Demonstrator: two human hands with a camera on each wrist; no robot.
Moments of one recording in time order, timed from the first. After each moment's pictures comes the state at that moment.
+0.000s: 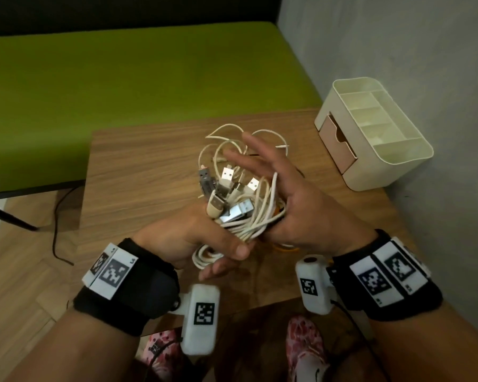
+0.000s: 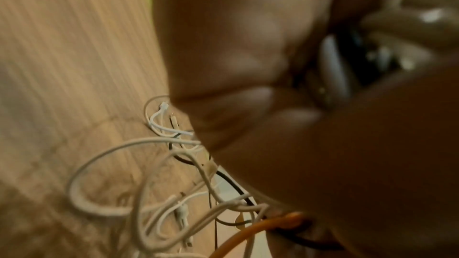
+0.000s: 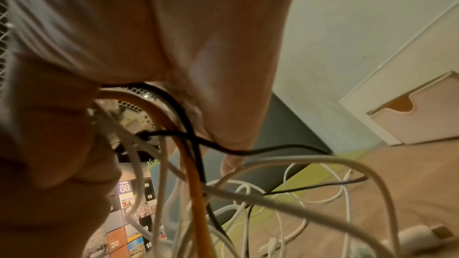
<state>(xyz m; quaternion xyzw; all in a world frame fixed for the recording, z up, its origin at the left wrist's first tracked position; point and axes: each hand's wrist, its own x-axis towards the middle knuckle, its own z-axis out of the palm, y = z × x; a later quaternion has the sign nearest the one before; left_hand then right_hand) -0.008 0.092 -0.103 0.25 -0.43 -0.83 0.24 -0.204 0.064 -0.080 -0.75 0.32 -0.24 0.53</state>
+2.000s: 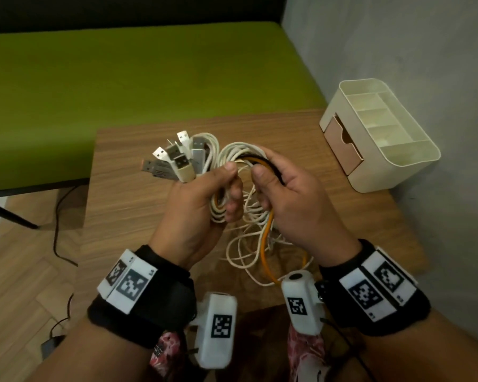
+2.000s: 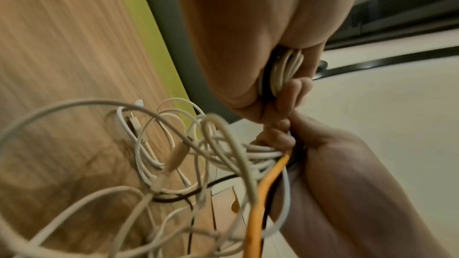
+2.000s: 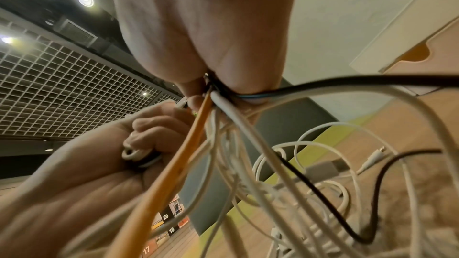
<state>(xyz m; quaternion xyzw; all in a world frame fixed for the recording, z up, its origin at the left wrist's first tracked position) -0.028 0.088 -0.101 0.35 -0.30 -0.67 0.58 -0.174 0.068 -0.088 -0.66 0.46 -0.37 0.47</state>
